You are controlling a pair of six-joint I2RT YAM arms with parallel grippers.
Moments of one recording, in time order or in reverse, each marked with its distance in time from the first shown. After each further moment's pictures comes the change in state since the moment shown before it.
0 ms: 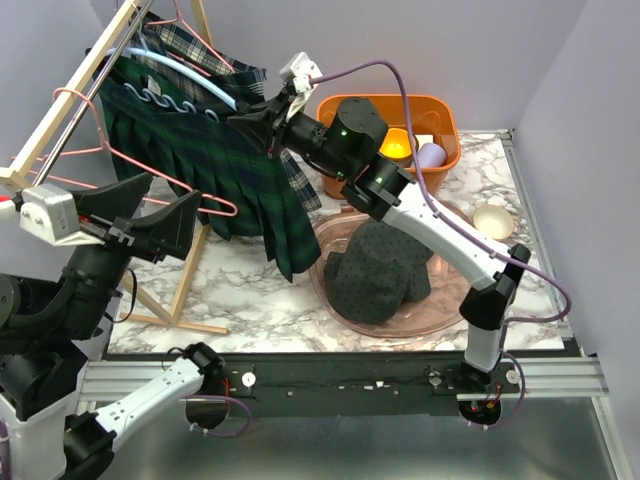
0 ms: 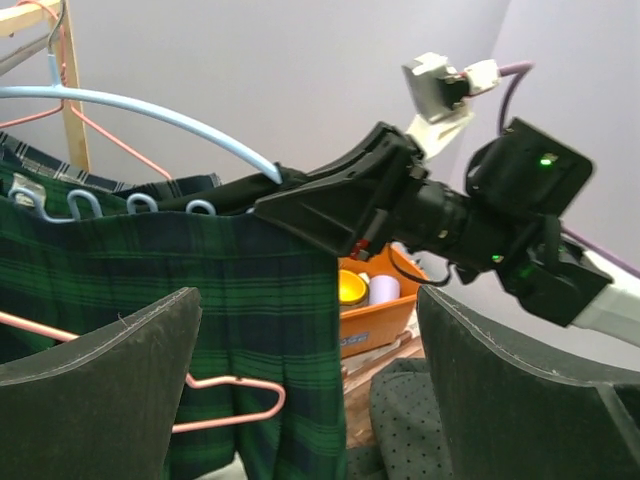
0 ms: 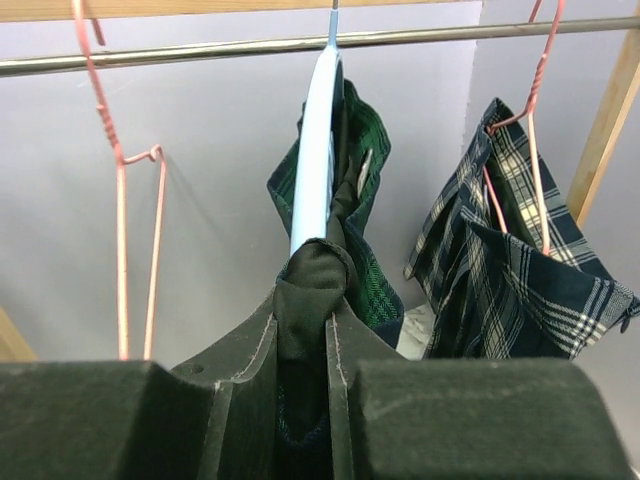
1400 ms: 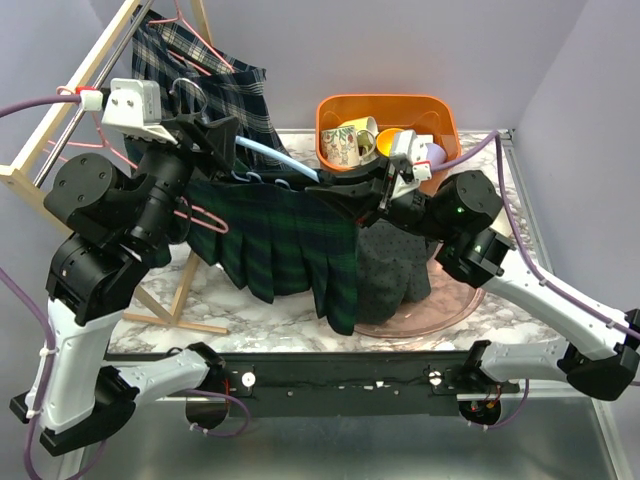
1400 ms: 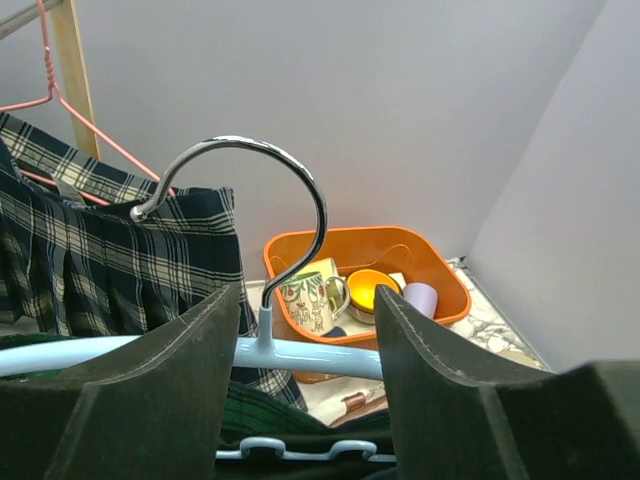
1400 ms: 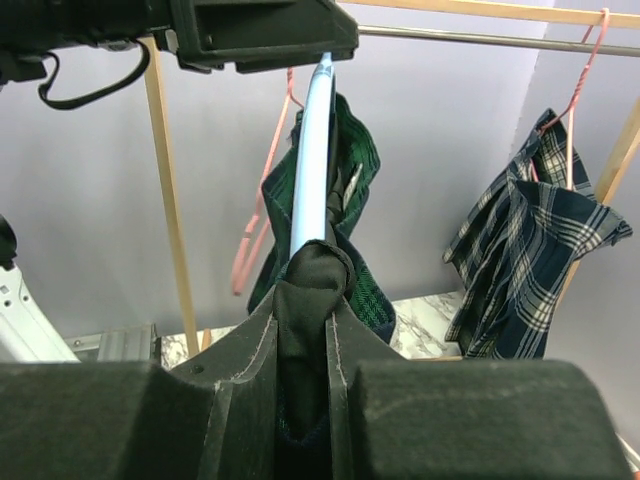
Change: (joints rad) left arm 0.000 0.392 0.256 0.003 -0.139 -0.030; right arm 0.000 -0.686 -0.798 0.169 -0.164 -0.038
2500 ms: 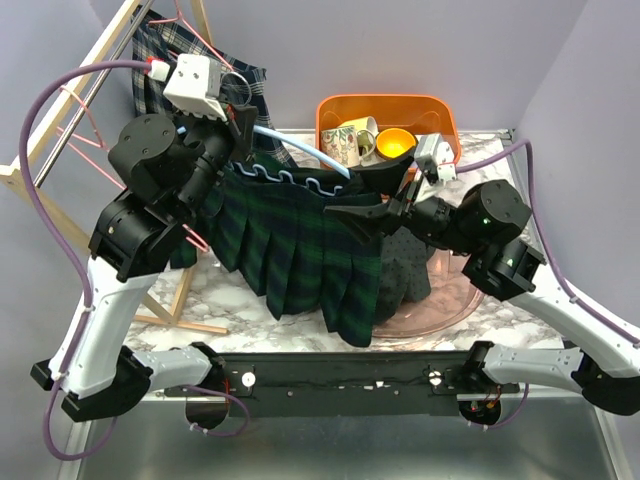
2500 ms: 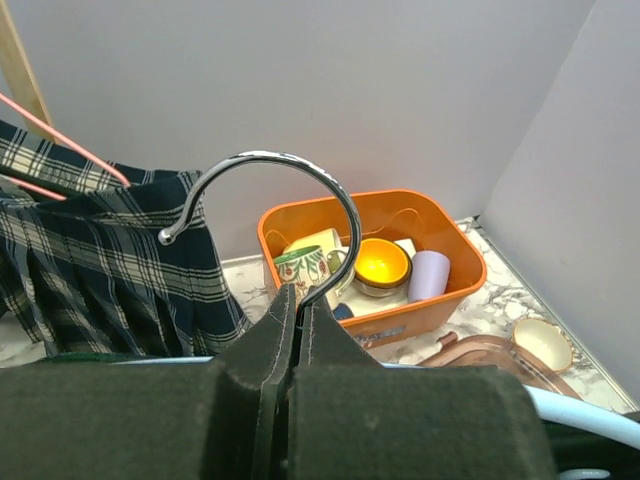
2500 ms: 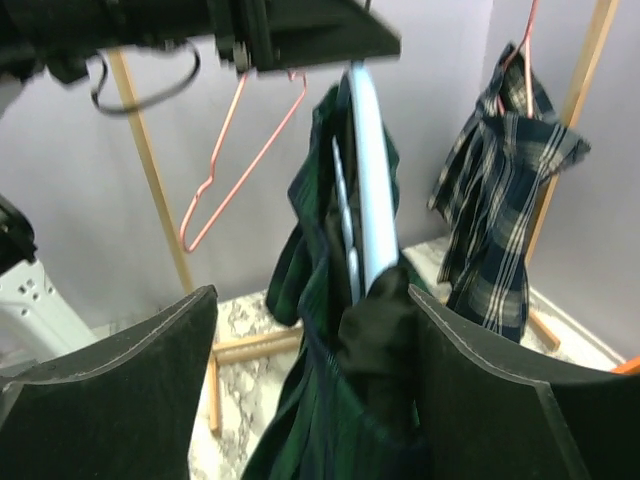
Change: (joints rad) left arm 0.000 0.136 0.026 0.006 0.032 0.019; right arm 0.000 -0.121 -0.023 -0.171 0.116 0.055
